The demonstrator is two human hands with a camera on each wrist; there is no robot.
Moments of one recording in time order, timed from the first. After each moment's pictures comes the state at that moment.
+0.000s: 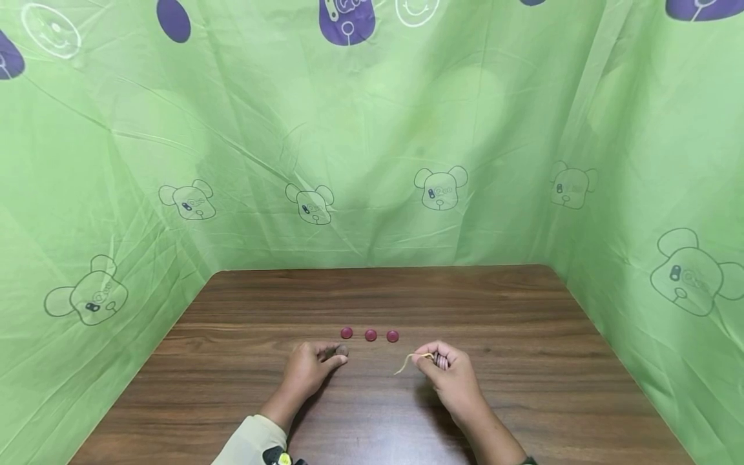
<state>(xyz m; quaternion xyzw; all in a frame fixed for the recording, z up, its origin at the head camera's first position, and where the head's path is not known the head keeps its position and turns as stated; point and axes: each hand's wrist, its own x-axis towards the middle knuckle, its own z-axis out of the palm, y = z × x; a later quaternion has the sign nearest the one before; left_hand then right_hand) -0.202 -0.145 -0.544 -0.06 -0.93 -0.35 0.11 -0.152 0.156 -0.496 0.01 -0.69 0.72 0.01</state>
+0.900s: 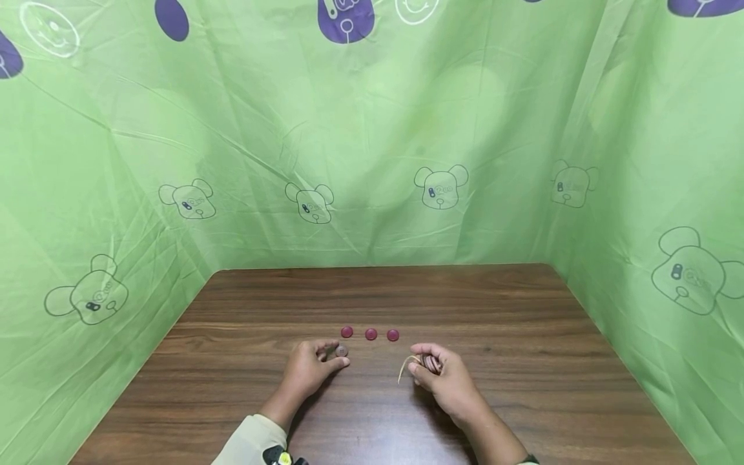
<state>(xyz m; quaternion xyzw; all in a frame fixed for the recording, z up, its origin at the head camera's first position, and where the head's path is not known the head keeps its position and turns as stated) -0.202 -0.146 -0.541 -0.04 -0.92 -0.37 0.10 -0.155 0.160 -0.499 0.05 -0.73 0.68 -0.08</state>
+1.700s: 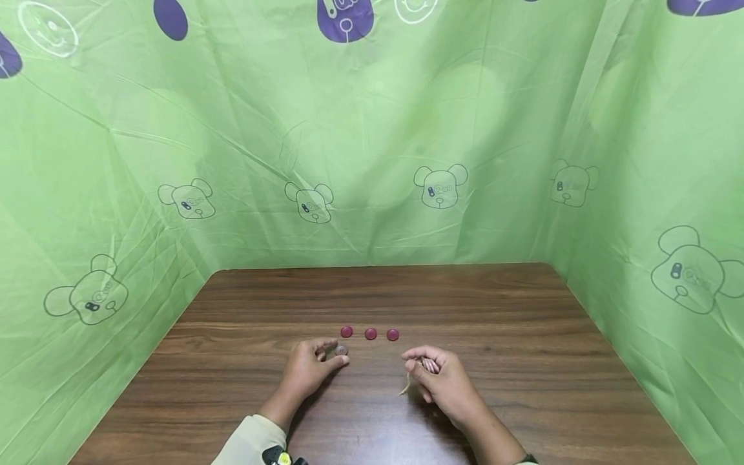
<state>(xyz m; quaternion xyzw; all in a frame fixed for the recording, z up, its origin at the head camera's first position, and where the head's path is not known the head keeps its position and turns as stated) -0.202 -0.147 -0.541 -0.04 -0.92 -0.39 0.09 -0.153 0.161 -0.504 0.15 -0.70 0.69 -0.06</state>
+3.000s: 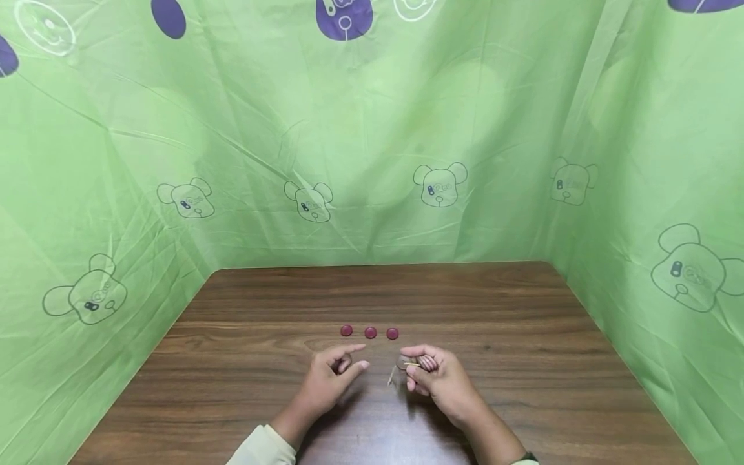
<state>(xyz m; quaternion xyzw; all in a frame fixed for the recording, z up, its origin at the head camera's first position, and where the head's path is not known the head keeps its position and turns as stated) -0.174 -0.105 -0.532 -0.22 -0.78 -0.56 0.14 -0.155 0.162 -0.504 0.14 -0.68 0.71 -0.11</state>
